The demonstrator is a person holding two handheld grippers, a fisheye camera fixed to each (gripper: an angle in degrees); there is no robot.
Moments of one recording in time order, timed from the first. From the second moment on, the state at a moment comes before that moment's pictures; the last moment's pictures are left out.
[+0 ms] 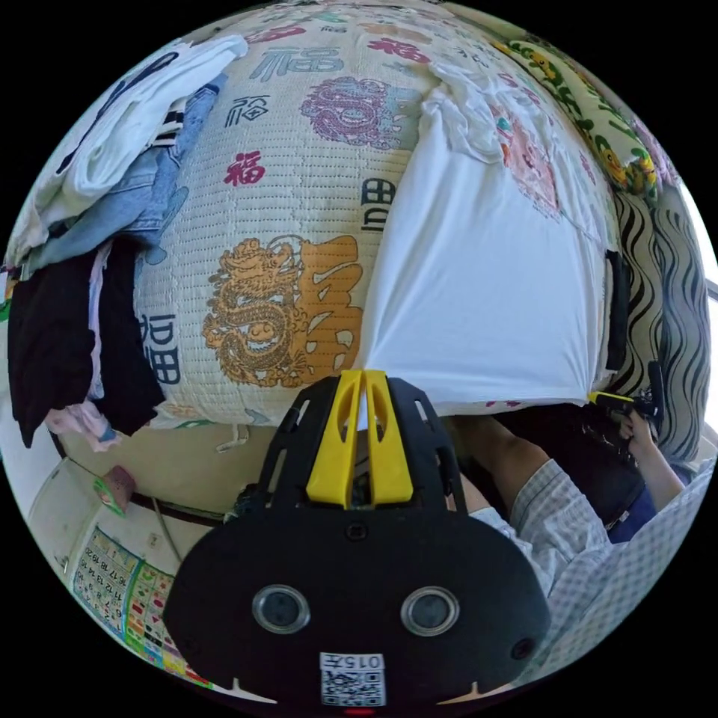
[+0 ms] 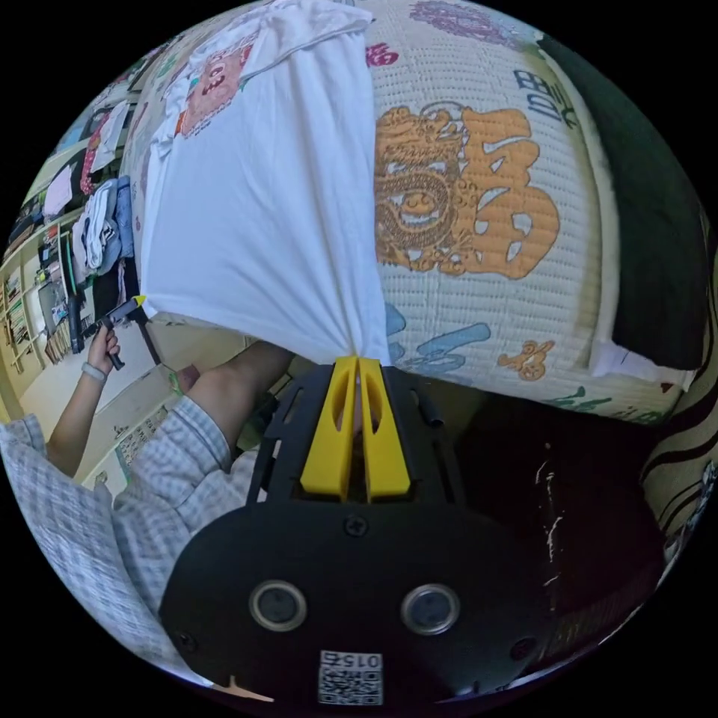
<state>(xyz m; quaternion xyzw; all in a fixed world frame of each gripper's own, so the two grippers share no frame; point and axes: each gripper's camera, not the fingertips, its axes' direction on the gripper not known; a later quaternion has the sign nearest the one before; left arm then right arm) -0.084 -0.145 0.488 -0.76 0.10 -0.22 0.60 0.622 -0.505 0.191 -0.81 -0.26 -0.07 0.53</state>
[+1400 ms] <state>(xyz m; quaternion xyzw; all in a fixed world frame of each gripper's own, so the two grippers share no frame) 0.206 -0.265 0.937 -0.51 0.33 -0.36 0.71 0.691 -0.670 0.549 -0.62 -0.37 0.19 0.67</state>
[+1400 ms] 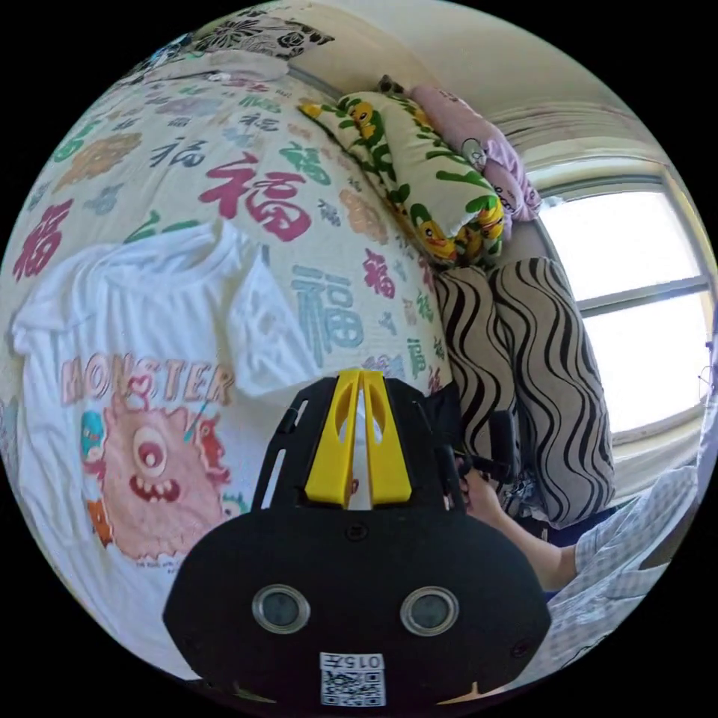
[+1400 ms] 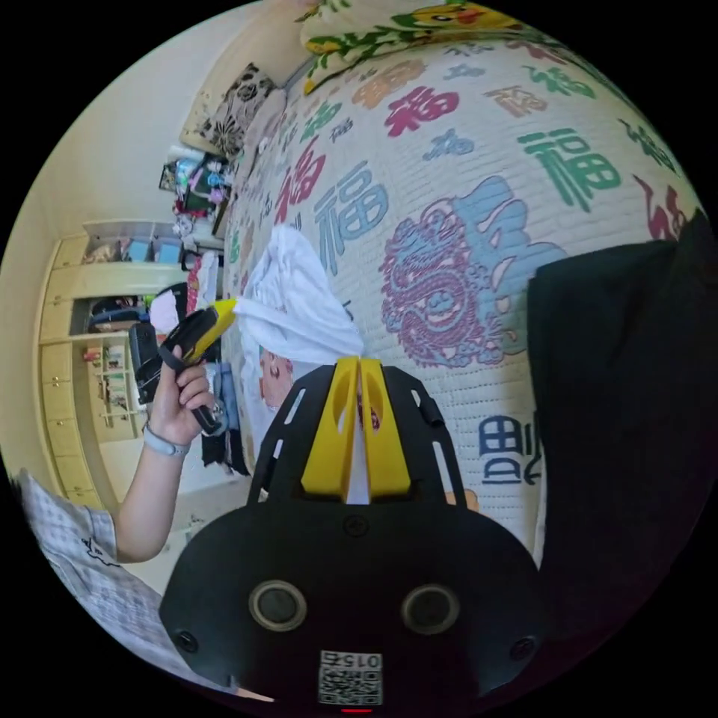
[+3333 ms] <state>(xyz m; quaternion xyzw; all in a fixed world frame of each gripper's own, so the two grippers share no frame) -0.049 -0.197 0.648 -0.53 -0.02 -0.24 0.82 0.127 -0.537 0.328 -0.67 -0.35 -0.40 0.52</state>
